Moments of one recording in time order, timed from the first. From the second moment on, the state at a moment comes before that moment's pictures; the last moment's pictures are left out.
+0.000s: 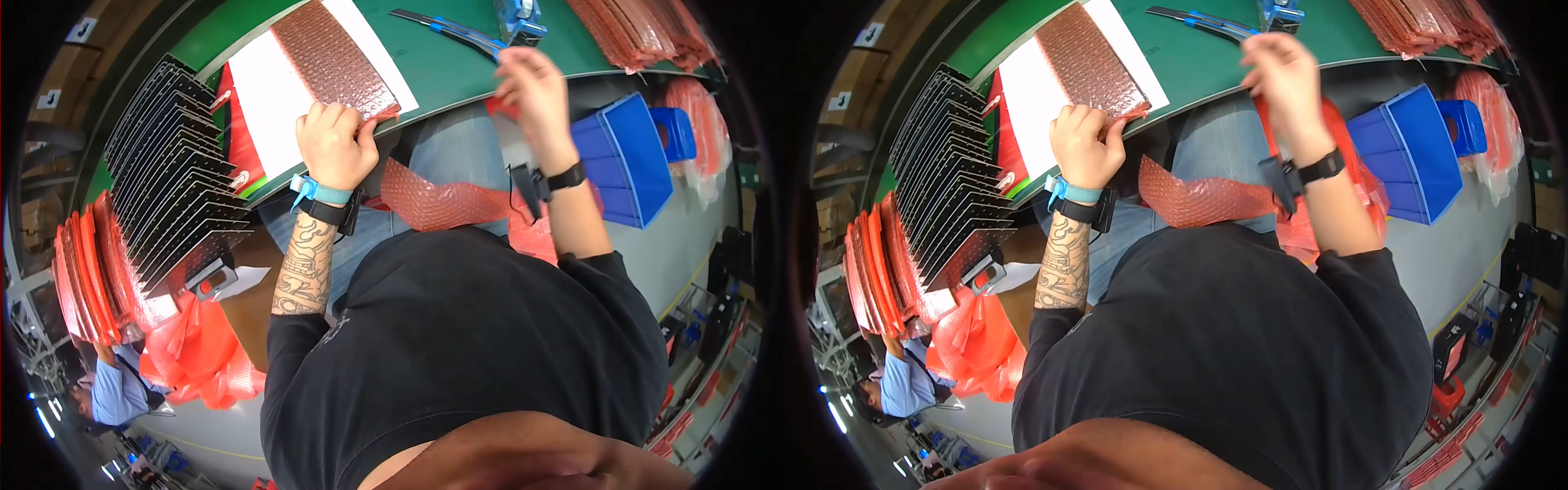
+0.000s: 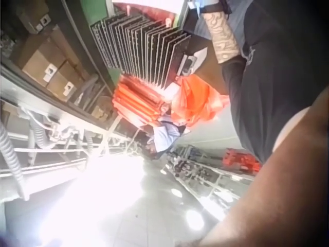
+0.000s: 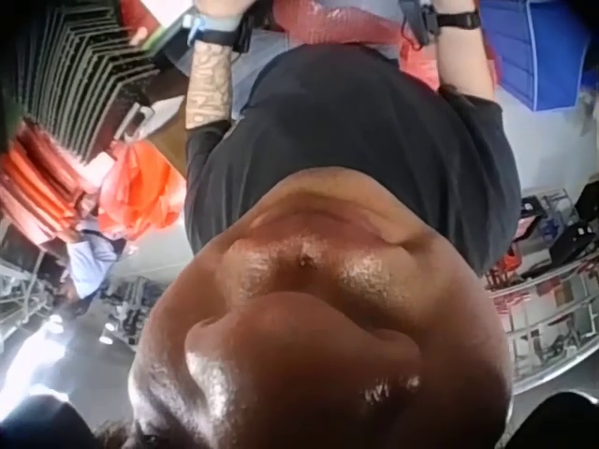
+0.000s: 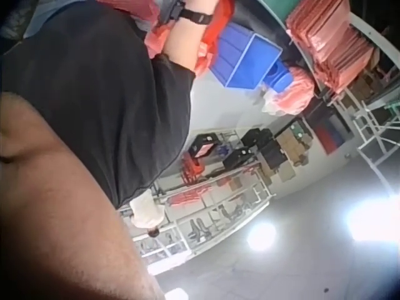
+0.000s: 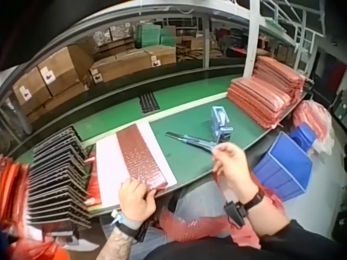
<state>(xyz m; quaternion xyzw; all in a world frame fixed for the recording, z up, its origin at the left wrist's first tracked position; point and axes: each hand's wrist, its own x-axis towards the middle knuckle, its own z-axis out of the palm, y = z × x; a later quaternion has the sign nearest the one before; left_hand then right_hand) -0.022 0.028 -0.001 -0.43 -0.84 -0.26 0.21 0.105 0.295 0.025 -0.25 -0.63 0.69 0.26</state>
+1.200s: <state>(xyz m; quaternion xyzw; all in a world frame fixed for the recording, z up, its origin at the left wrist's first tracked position) -0.021 0.042 -0.020 -0.45 -0.79 -0.37 0.19 0.088 0.383 0.079 -0.34 -0.62 0.64 0.30</state>
